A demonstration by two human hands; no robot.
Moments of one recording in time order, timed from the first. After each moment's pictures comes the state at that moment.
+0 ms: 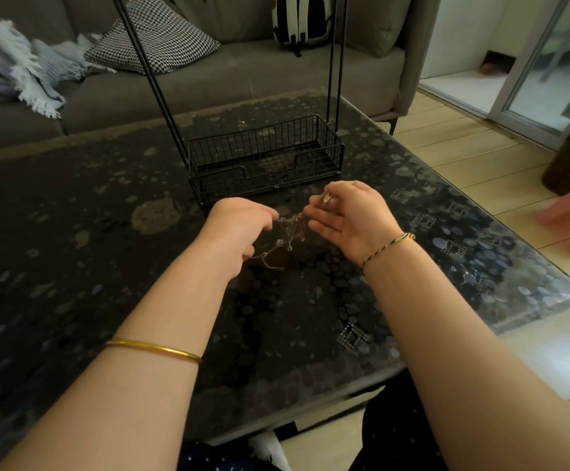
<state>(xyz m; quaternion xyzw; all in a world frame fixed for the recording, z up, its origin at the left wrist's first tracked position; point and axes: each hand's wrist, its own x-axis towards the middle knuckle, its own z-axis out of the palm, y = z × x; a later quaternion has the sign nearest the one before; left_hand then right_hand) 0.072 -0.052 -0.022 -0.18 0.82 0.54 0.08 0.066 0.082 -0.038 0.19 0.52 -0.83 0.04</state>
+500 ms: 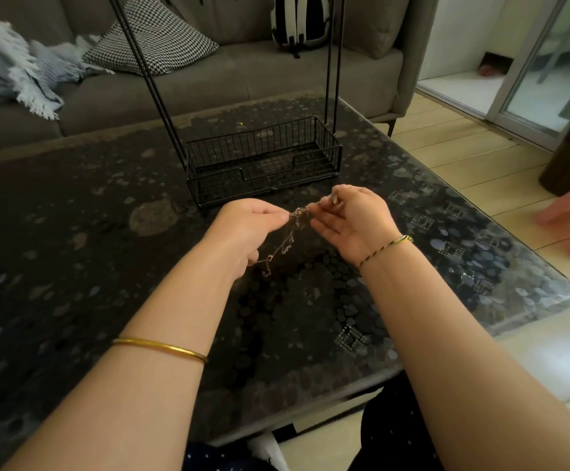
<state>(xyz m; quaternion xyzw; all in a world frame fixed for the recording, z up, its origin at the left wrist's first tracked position) 0.072 -0.052 -0.027 -0.11 0.84 0.53 0.11 0.064 0.082 -0.040 0.22 0.49 -0.84 0.02</state>
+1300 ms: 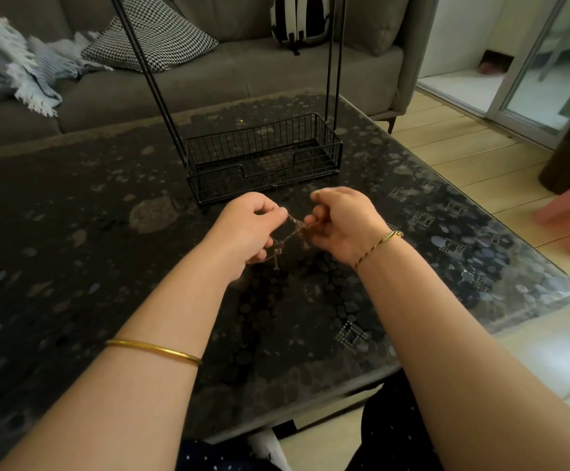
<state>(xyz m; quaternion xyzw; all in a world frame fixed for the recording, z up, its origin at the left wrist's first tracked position) 0.073 -0.056 -0.033 -0.06 0.85 0.52 0.09 0.063 0.073 -0.042 0.21 0.55 -0.80 0.08</state>
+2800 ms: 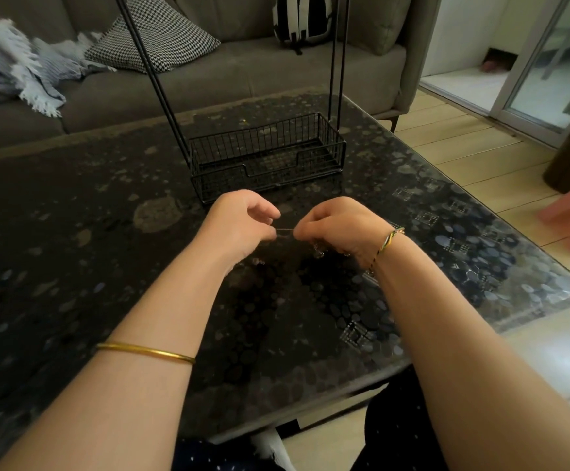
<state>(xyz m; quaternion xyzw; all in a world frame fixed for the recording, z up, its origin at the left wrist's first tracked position) 0.073 -0.070 -0.028 0.00 0.90 0.43 0.05 0.077 0.081 -0.035 0.04 0.85 -0.50 0.12</state>
